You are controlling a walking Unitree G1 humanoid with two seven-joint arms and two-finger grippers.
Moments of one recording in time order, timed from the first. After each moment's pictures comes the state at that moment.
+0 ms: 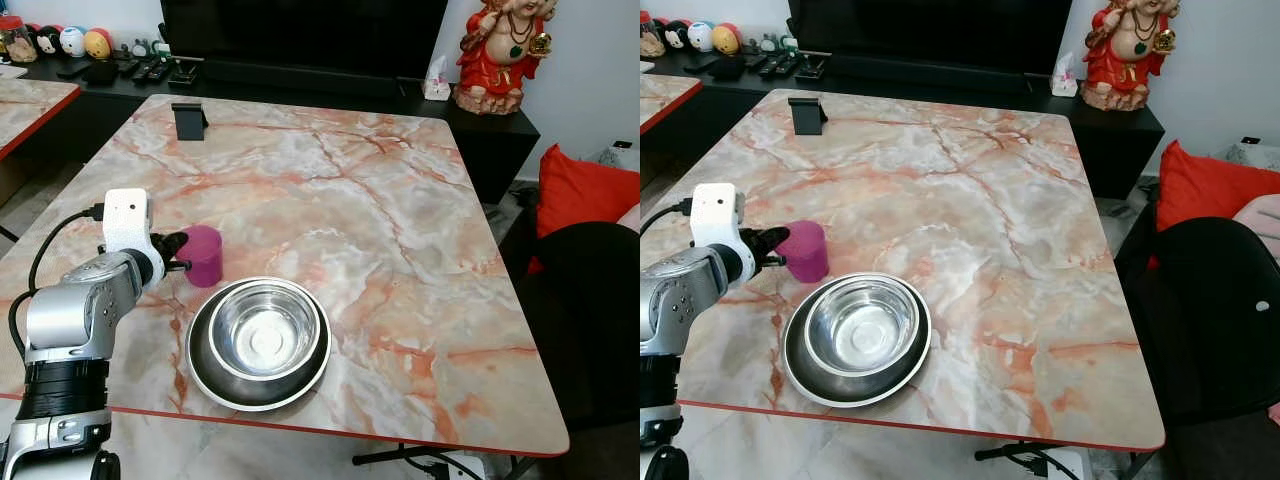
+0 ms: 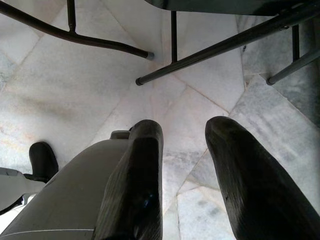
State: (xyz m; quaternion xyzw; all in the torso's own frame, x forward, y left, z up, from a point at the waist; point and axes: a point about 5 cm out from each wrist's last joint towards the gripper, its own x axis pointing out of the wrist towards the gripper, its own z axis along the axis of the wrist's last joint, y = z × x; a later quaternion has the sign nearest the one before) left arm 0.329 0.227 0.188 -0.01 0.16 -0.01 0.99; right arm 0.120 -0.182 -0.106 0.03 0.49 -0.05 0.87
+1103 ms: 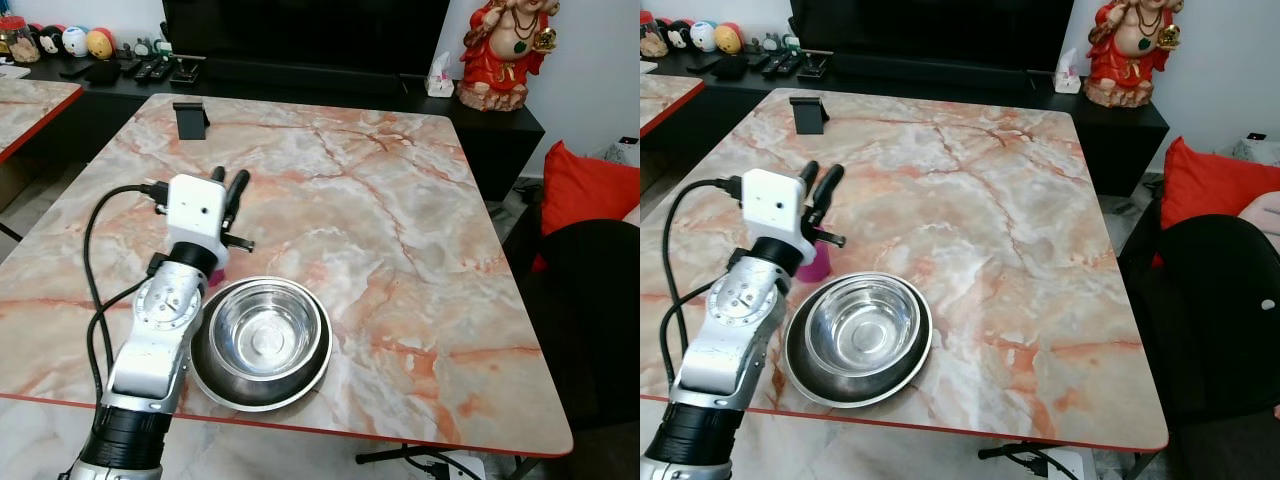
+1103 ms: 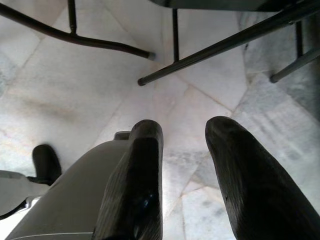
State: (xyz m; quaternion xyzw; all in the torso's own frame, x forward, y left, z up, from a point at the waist) left arm 0.305 0.143 0.213 0.11 -0.18 -0.10 0.97; right arm 0.119 -0.180 -0.107 0.03 0.48 -0.07 0.87
